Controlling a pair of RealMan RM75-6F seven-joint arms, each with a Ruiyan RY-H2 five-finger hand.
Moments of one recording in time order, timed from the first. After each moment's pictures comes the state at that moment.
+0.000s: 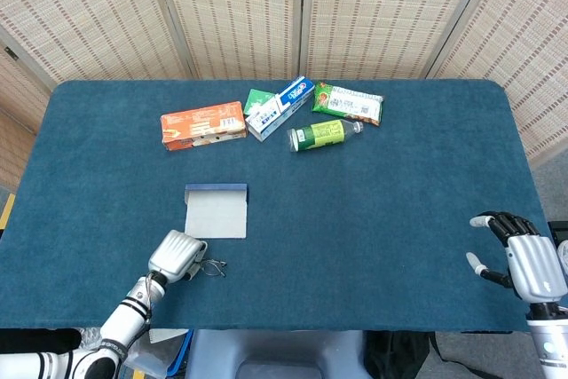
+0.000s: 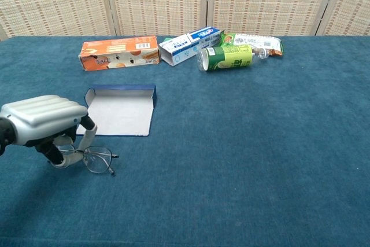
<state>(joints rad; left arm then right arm) -0.65 -1.46 0.00 -1.71 1.05 1.04 0.69 0.08 -1.05 0.07 -1.73 -1.52 1.48 0.07</state>
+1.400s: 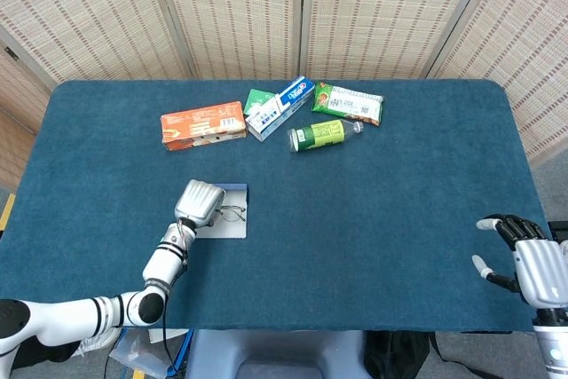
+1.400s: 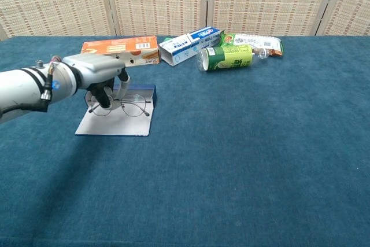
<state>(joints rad) -0.92 -1.63 -0.20 -1.40 0.71 0.94 0.79 0.05 -1.04 0.06 -1.74 -1.53 1.51 0.07</state>
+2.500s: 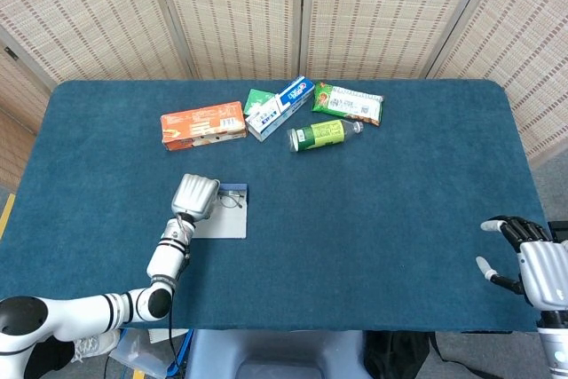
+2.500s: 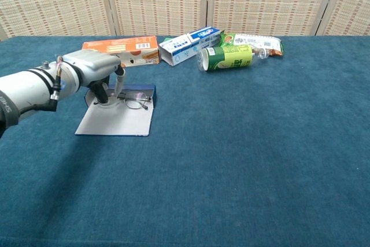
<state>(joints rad) -0.95 -1.69 -0.18 -1.31 0.66 1.01 0.82 0.04 -1.04 0.06 -1.73 -1.53 1.52 0.08</state>
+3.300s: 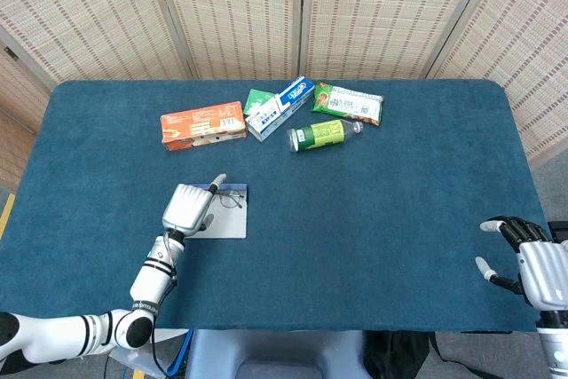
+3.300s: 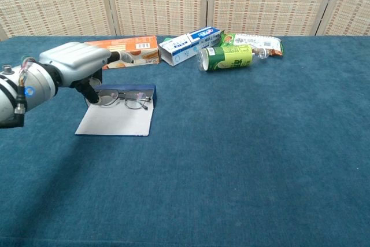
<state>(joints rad) -0.82 -1.61 -0.11 -1.49 0.95 1.18 0.68 0.04 -1.04 0.06 -1.72 -1.53 1.51 0.09</state>
